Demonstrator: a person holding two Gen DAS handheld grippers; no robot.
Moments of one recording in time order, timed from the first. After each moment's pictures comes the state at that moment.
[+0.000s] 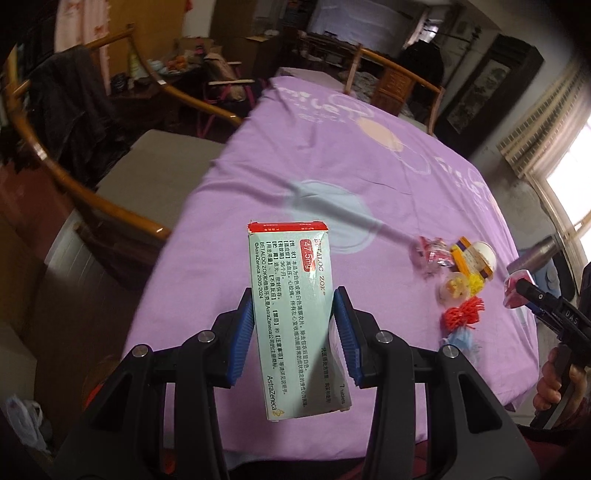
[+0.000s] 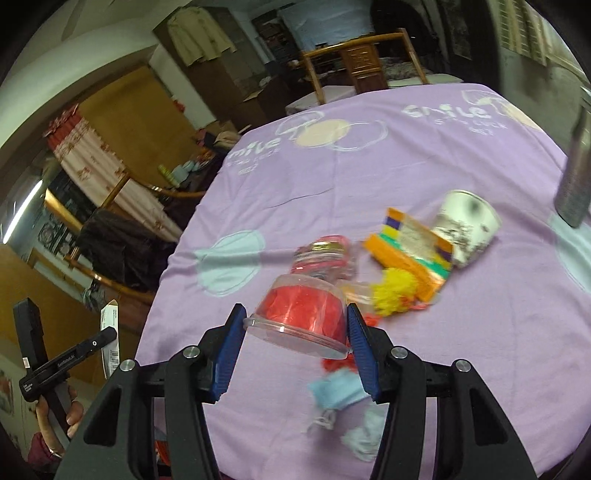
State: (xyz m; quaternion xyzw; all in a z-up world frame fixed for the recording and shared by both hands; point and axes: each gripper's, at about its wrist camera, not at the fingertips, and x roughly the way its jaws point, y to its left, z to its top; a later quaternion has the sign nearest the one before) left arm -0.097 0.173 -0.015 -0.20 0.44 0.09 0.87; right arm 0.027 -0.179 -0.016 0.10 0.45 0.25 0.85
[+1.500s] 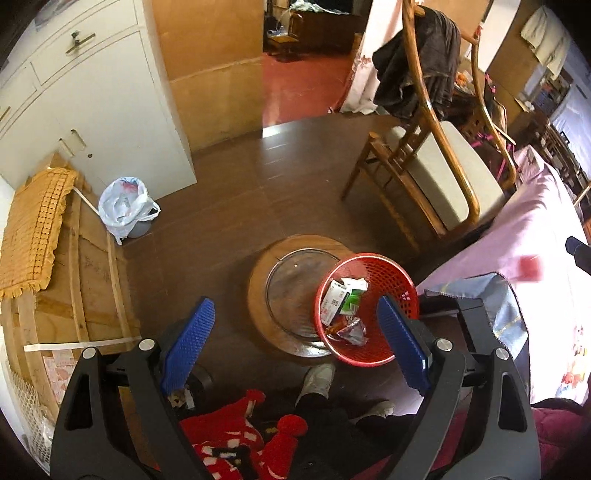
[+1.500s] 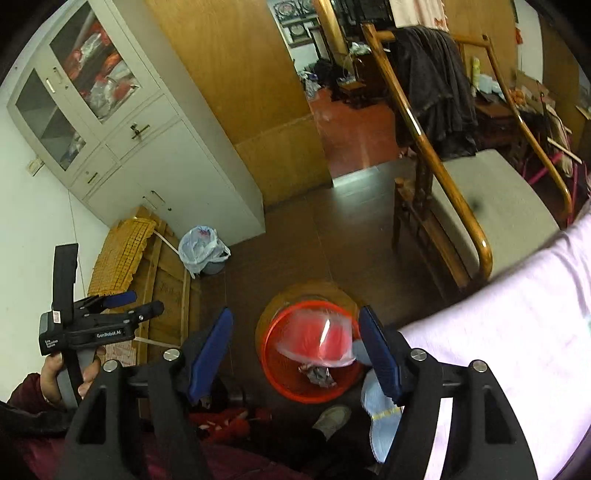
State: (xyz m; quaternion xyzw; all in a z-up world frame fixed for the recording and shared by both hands) left arm -0.496 0.302 -0.051 -0.36 0.42 0.48 0.68; right arm -0.237 0.226 0.020 -0.24 0.43 0.66 0.57
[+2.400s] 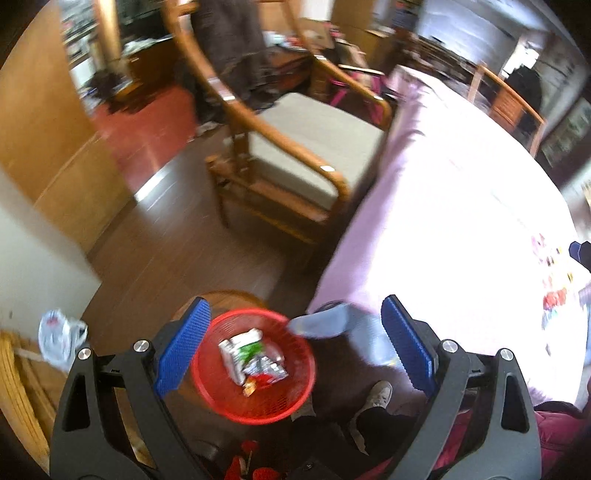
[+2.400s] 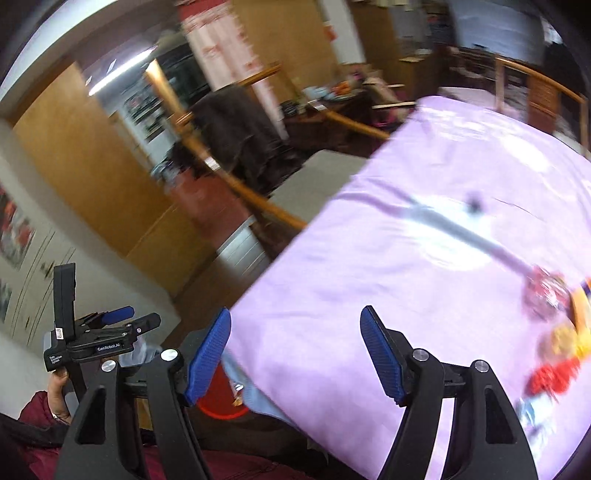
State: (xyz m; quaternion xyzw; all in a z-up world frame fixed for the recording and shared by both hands) left arm -0.264 0.285 -0.048 -0.21 0.48 0.26 0.81; right arm -0.098 0.046 0.023 -0.06 0.45 0.44 0.77
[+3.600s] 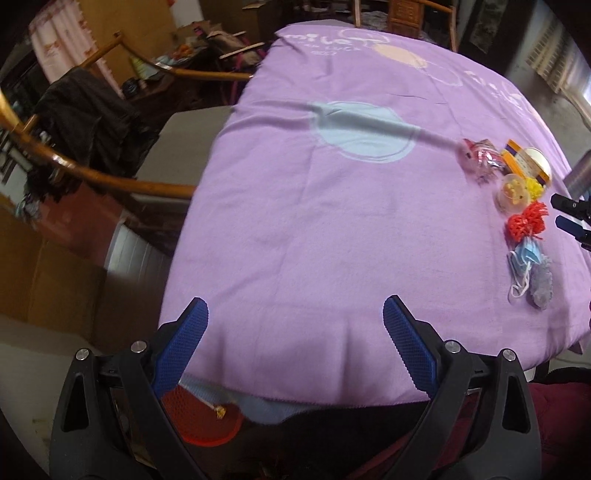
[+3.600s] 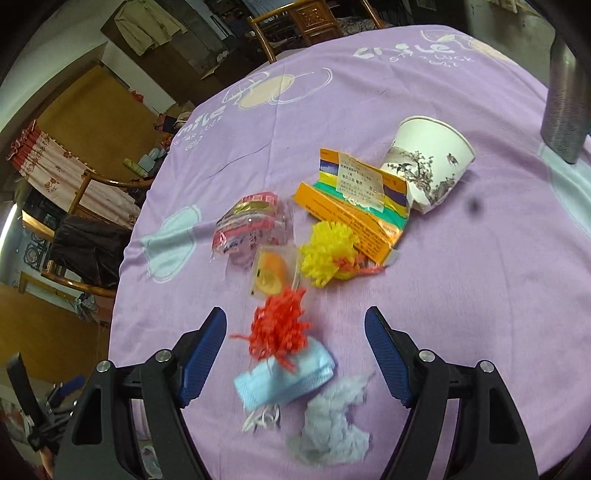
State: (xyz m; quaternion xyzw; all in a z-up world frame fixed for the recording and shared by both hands) left arm -0.105 0.124 -0.055 -0.06 0.55 0.15 0.82; right arm 0.062 -0.224 -0.084 0.14 0.53 0.20 0.81
